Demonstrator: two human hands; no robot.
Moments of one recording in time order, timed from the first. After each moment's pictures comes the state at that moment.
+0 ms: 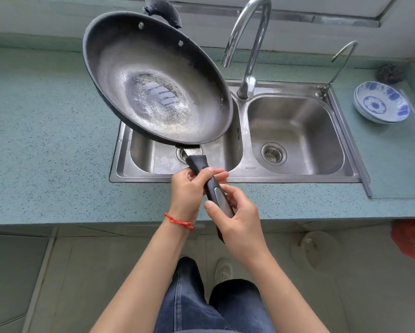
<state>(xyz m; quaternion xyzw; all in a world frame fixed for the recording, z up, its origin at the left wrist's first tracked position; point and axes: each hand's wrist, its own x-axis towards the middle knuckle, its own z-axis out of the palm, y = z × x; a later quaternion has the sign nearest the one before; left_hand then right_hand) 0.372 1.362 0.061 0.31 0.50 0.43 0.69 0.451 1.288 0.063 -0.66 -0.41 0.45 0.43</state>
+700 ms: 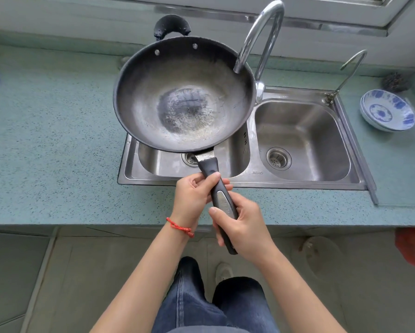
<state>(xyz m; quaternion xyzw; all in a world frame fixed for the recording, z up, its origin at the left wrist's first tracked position) 0.352 1.367 0.055 0.32 0.48 0.41 0.71 0.444 1.299 0.072 -0.60 -0.45 0.51 0.42</state>
